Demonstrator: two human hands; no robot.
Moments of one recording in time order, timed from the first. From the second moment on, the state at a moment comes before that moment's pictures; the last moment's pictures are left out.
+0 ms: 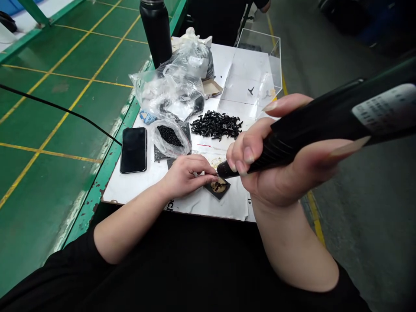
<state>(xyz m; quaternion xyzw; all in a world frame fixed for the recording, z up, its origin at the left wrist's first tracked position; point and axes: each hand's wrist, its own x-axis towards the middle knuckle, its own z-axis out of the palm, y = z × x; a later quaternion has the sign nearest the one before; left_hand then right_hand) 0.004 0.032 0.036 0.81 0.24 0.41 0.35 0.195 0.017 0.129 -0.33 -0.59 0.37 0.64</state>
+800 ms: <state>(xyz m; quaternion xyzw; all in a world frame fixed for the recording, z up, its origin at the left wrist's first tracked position) 0.006 0.031 0.018 0.91 0.20 0.29 0.20 0.208 0.002 0.095 -0.36 -0.56 0.39 0.64</state>
